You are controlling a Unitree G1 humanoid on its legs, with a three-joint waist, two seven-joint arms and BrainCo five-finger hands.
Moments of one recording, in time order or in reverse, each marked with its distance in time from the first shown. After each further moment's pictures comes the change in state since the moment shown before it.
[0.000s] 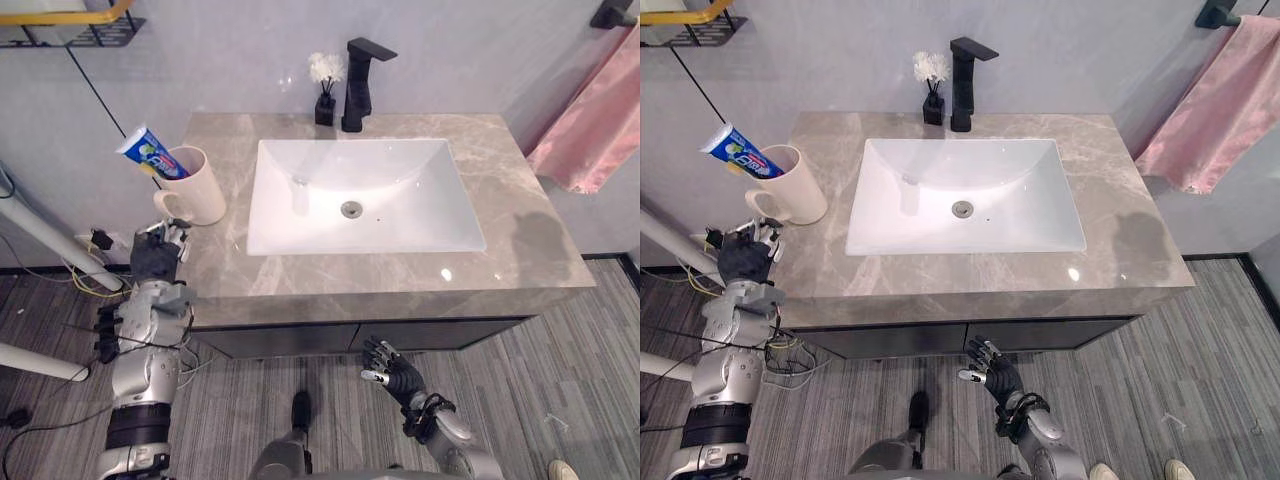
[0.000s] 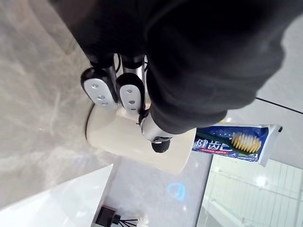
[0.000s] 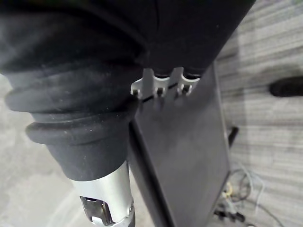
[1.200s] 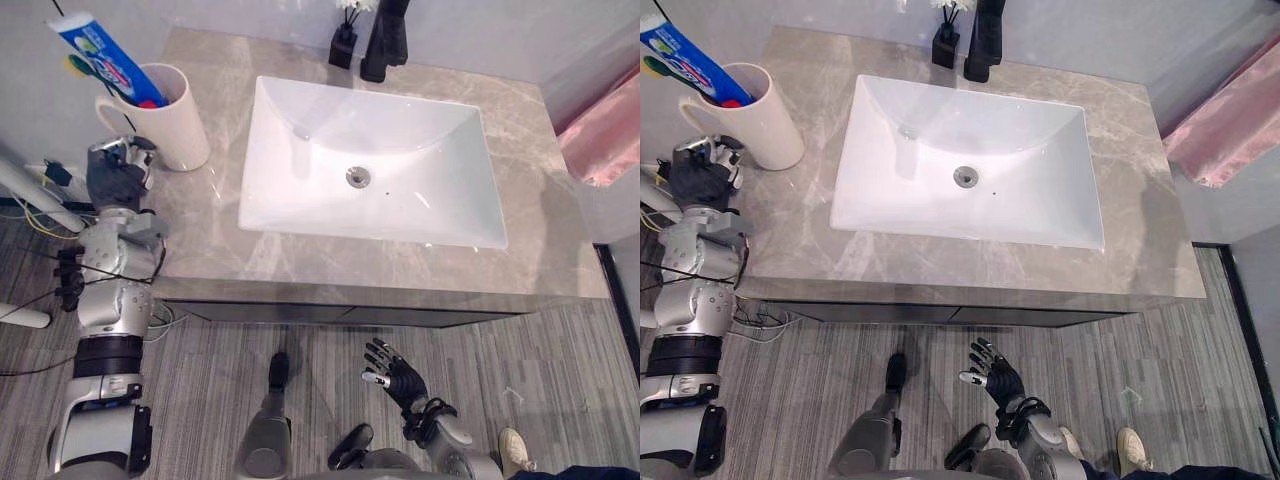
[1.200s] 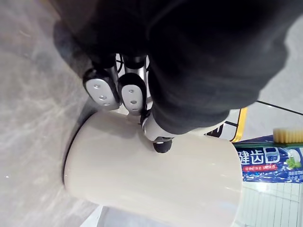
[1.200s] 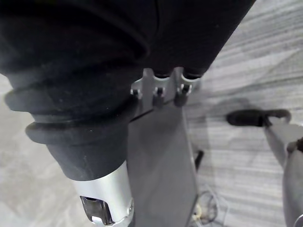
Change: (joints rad) left arm -0.292 0.226 -0.045 0.151 -0.035 -0.034 0.048; right arm 0.036 0.004 0.006 -0.047 0.011 -0.002 -0.022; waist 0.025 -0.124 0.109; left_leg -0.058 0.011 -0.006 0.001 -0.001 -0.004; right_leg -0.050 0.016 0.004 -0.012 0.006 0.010
